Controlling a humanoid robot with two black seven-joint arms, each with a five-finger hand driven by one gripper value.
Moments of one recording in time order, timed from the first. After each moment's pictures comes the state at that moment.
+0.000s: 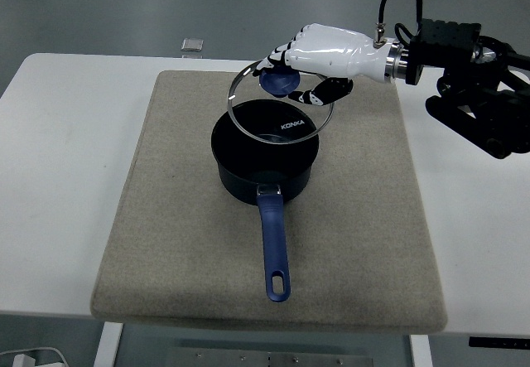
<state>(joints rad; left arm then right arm) -0.02 0.00 -0.03 -0.09 0.12 -0.06 0.08 1.32 -0.26 0.13 0.77 -1.70 -0.12 0.61</state>
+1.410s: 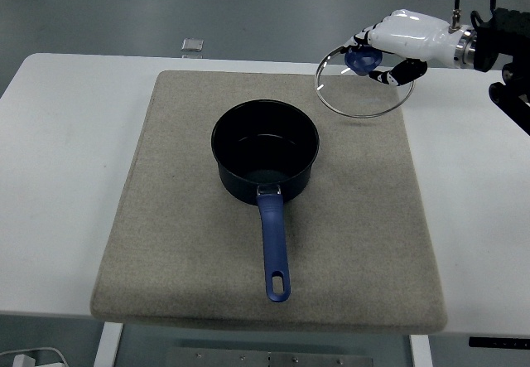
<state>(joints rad) -0.02 0.00 -0.03 -0.09 0.12 -0.06 0.08 1.30 -0.32 0.05 0.53 -1.70 -0.09 0.61</state>
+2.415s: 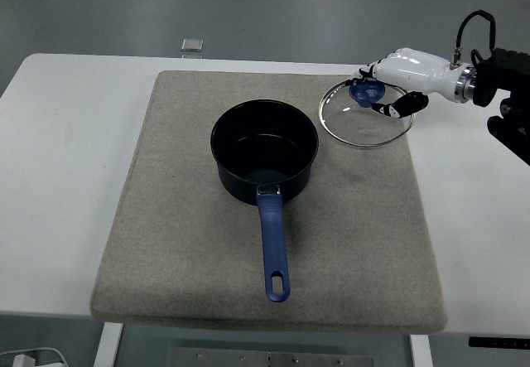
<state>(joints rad) -0.02 0.00 -0.03 -0.09 0.12 -0.06 0.08 1.23 -0.33 -0.04 0.54 -1.52 -0.13 0.61</state>
